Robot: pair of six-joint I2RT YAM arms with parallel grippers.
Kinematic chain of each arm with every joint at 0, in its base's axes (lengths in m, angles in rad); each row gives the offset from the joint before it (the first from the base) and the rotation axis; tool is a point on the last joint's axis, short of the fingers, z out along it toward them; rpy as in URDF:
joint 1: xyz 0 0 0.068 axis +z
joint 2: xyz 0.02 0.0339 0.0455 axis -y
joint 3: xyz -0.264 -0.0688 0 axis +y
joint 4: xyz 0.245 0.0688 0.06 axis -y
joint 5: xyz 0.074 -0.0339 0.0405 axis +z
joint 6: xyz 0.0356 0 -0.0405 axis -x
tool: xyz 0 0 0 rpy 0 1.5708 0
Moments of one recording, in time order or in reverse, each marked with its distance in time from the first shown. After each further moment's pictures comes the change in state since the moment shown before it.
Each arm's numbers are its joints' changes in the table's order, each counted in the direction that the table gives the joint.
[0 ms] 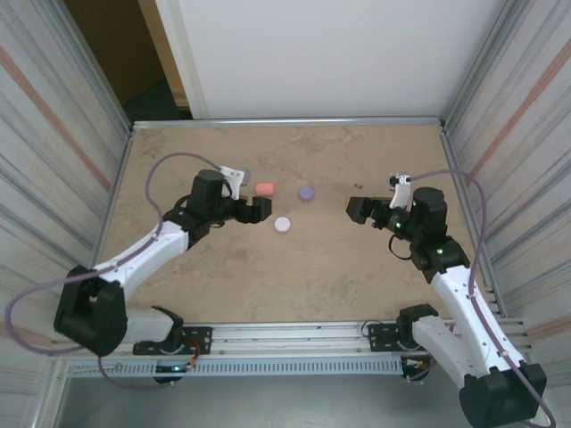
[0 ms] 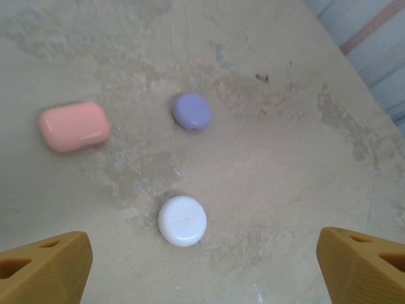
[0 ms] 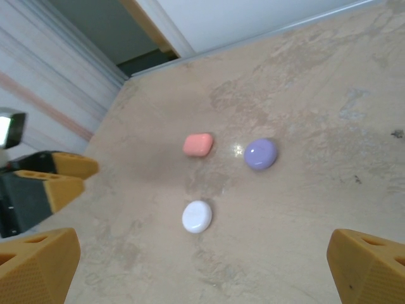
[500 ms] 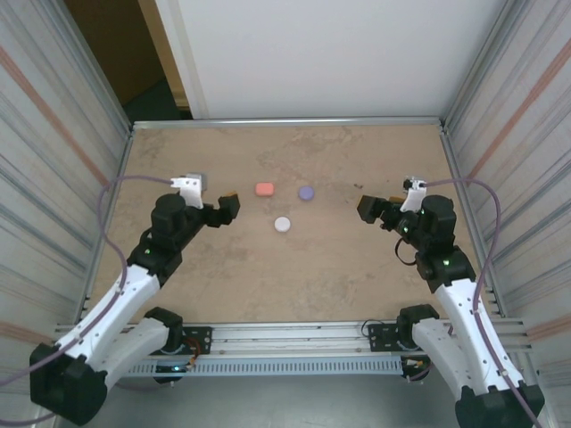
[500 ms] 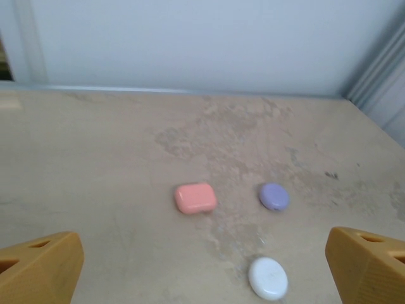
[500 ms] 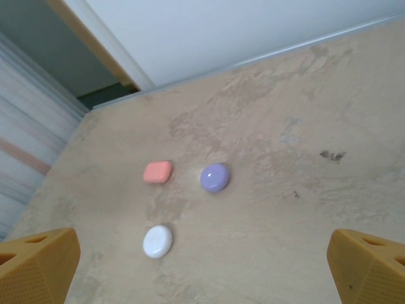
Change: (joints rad) left arm 0.068 0.428 0.217 0.087 0.305 -0.049; right arm -0.038 0.109 0.032 -0.027 -0.149 0.024
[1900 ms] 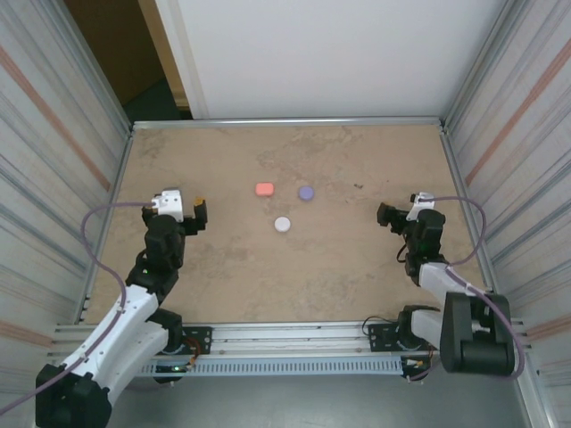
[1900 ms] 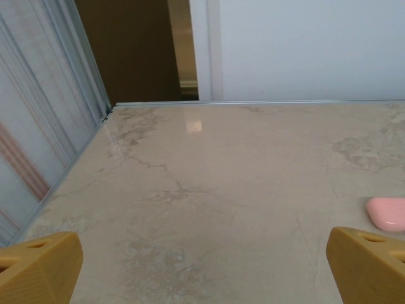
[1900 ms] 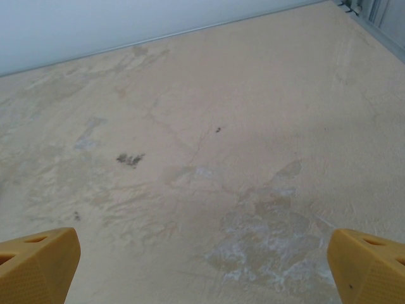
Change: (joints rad) left arm 0.091 0.106 0.201 0.118 0.428 -0.215; right arm -0.235 -0.486 0.387 0.839 -0.211 0.251
